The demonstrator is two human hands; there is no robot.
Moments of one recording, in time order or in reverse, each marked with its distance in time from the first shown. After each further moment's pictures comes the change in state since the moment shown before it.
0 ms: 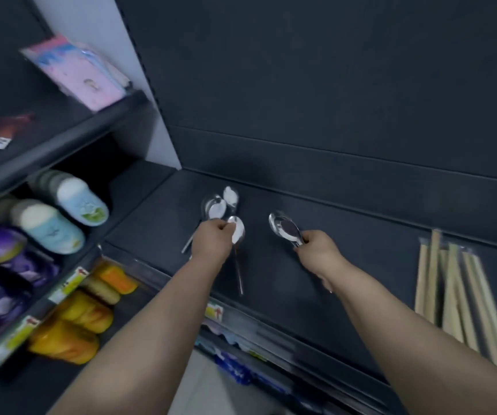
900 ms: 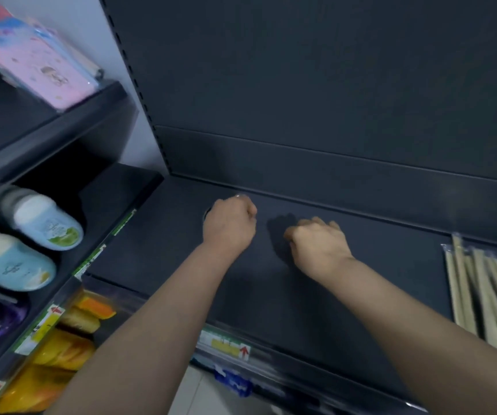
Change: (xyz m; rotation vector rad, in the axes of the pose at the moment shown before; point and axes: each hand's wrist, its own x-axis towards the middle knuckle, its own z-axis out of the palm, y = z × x) left_hand 0.072 0.036 -0.015 0.523 -0.155 0.456; right_hand 0.031 -0.060 0.032 -1.032 0.128 -0.360
